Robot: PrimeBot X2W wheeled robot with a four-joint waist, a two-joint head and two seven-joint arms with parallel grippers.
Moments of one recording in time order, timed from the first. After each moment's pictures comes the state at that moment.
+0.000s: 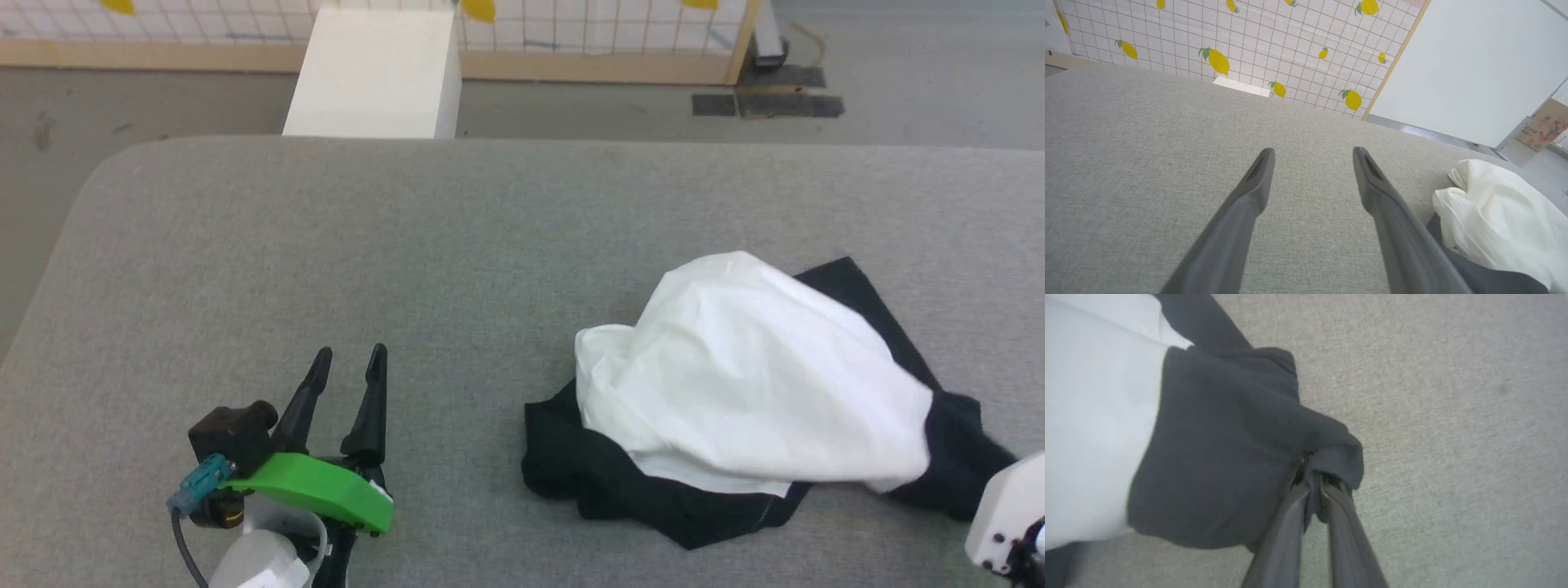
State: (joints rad) left arm -0.13 0.17 -0.20 0.22 -0.51 -0.10 -0.24; right arm -0.09 -0.05 -0.51 0.12 0.02 0.13 0.69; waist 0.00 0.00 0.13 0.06
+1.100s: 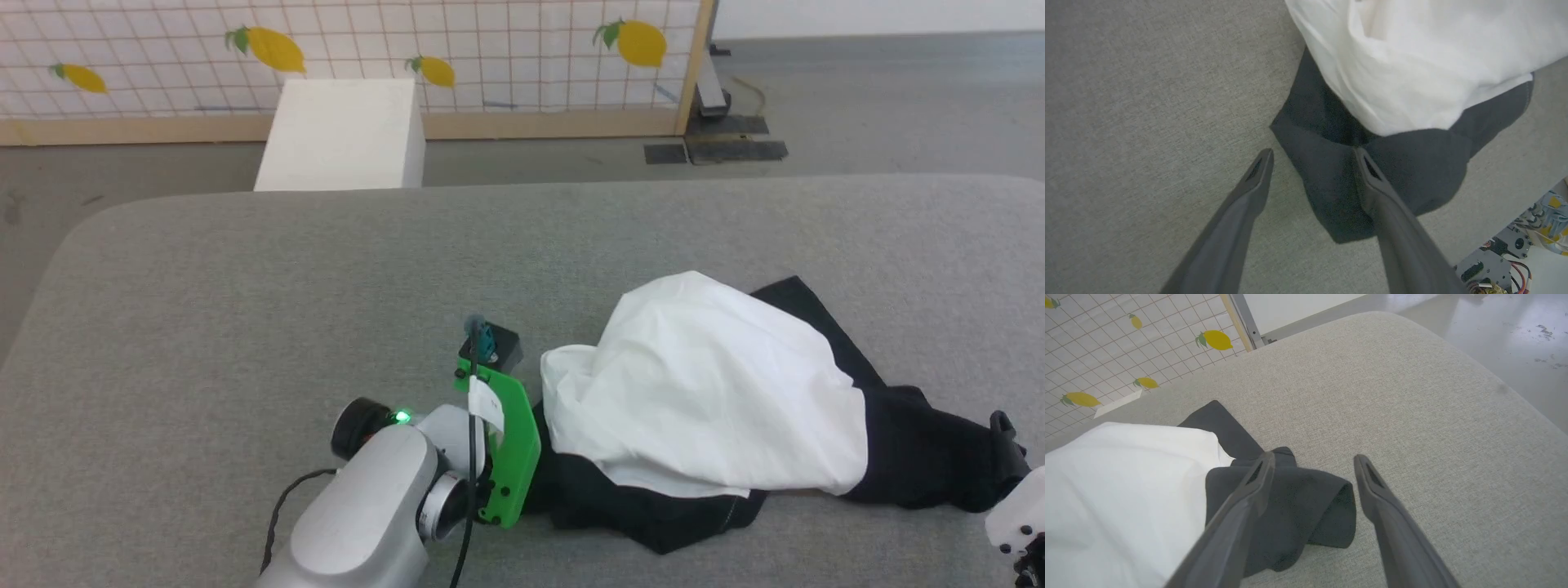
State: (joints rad) left arm -0.46 0.14 -0.61 0.34 -0.50 0.00 0.83; right arm -0.05 -0.05 -0.51 0.10 0.21 0.13 0.36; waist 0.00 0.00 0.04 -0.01
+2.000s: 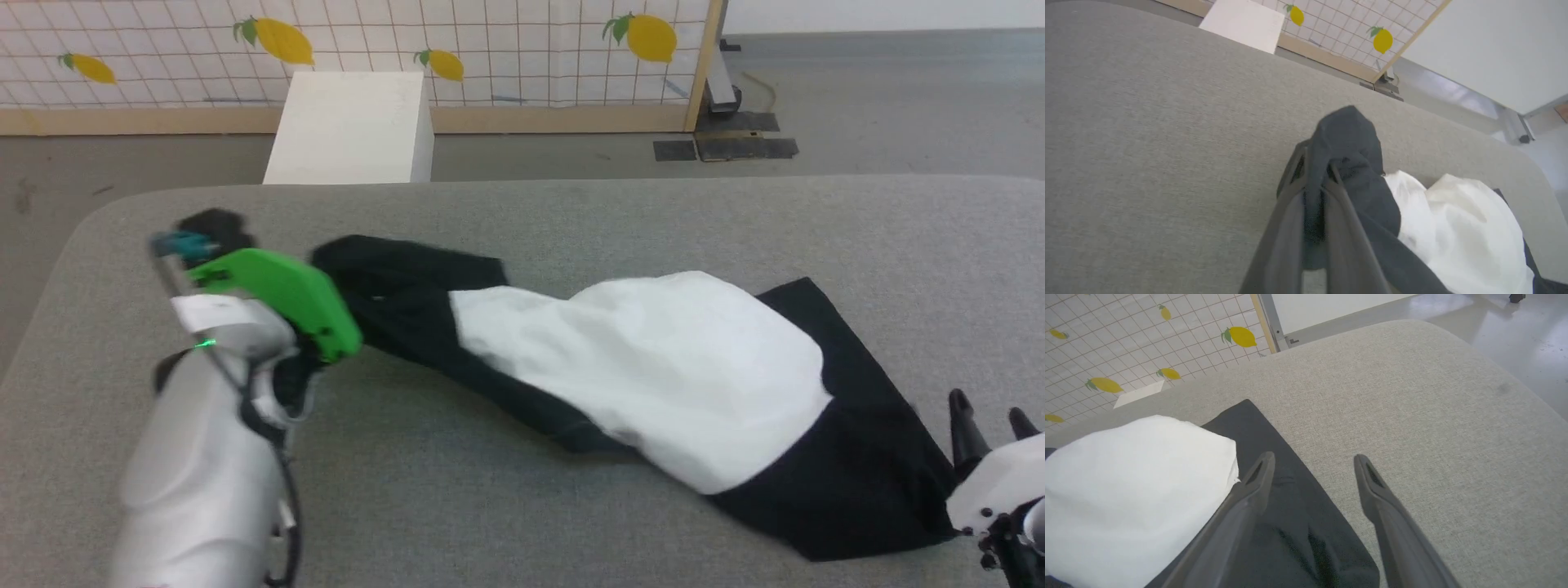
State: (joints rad) left arm -0.55 0.19 -0.20 0.45 -0.67 0.16 0.40; right arm -0.07 -0.05 -0.43 0.10 0.20 0.13 0.34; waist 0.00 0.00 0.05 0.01
